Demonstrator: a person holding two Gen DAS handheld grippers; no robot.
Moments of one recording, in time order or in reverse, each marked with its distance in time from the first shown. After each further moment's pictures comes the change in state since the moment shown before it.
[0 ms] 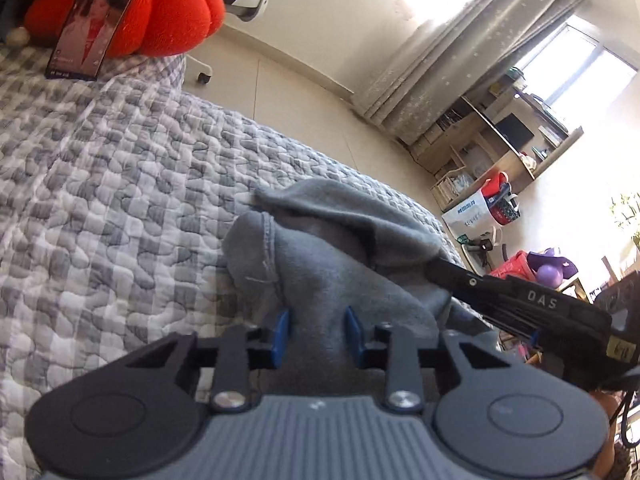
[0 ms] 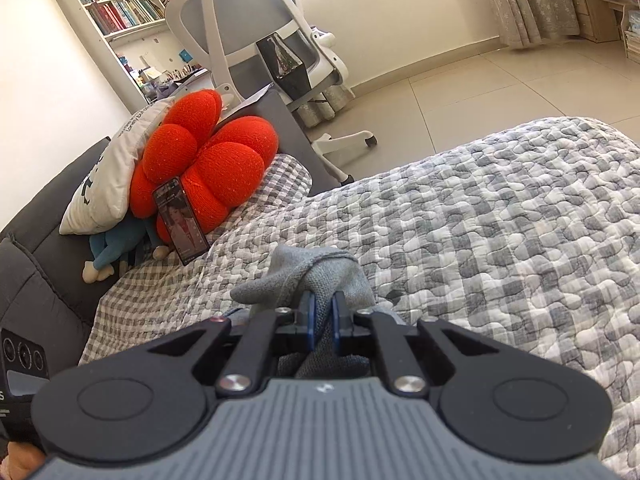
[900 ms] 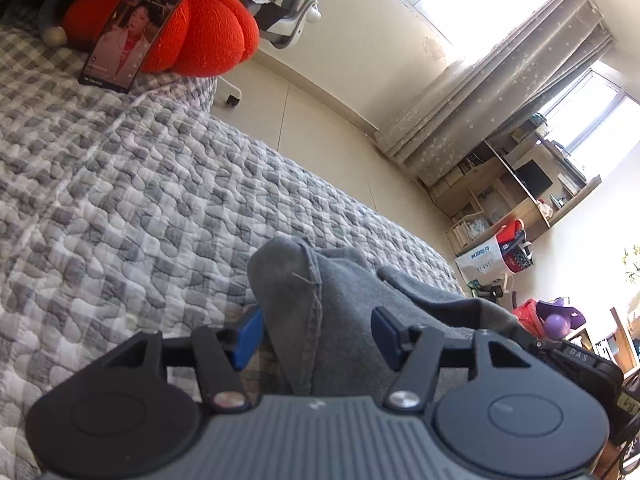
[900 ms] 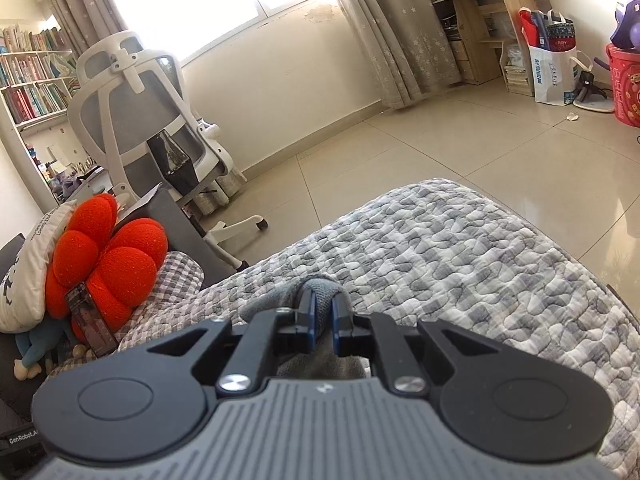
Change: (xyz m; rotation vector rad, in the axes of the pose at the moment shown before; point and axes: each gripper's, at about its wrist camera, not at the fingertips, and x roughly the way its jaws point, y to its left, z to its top) left arm 0.001 -0.004 0.004 -0.087 -0.063 0.022; right arm -0.059 -0.051 0.012 0.134 -0.240 -0.308
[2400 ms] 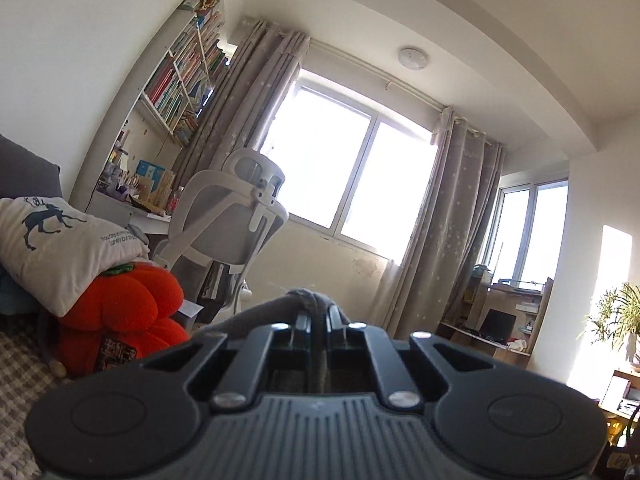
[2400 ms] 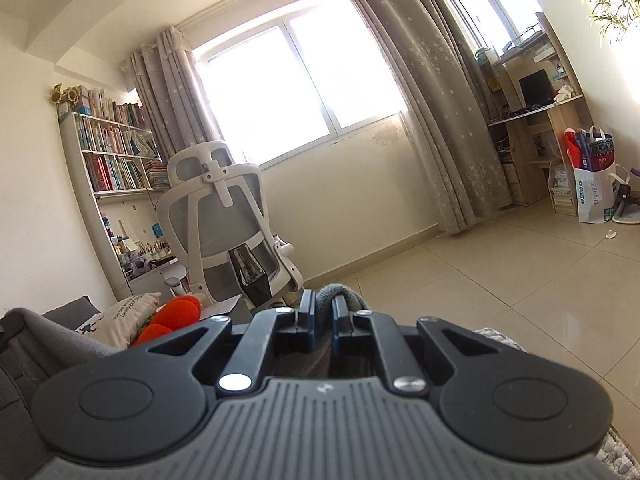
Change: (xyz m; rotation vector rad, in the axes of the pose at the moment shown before) left arm -0.205 -0.137 0.029 0.327 -0.811 -0.051; right arm -0.115 0.067 0.058 -0.102 -0.369 0.185
